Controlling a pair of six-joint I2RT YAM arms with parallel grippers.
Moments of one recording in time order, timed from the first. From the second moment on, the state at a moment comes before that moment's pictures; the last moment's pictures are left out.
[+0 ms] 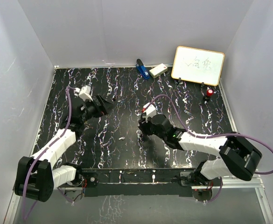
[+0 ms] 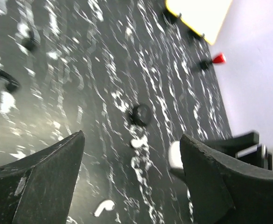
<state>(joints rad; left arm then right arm) -0.20 1.12 0.61 0.20 0.35 -0.63 0.87 1.36 0.59 0.25 0.22 0.10</state>
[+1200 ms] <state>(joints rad) -0.48 1.19 0.35 0.60 0.43 -0.83 0.81 1.44 0.65 0.52 -0.16 0.04</state>
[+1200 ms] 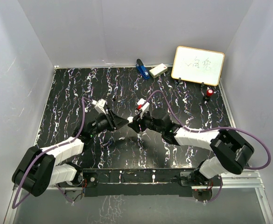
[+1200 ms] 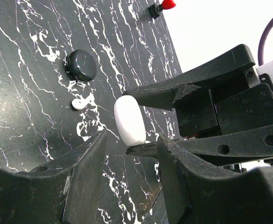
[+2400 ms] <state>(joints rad) -0.54 1.21 0.26 0.86 0.22 -0.95 0.80 1.50 0.68 0.63 -0.24 0.13</state>
